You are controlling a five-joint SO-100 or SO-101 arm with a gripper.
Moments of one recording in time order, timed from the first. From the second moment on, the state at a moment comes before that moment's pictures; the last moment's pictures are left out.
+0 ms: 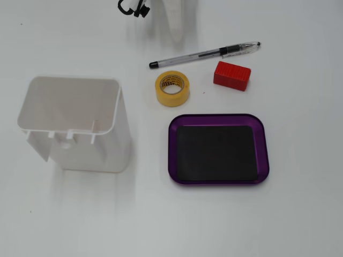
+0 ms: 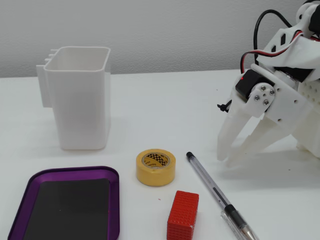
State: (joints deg) arm 0.0 192.0 174.5 67.7 1.8
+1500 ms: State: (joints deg) arm 4.3 98.4 112.5 60.1 -15.4
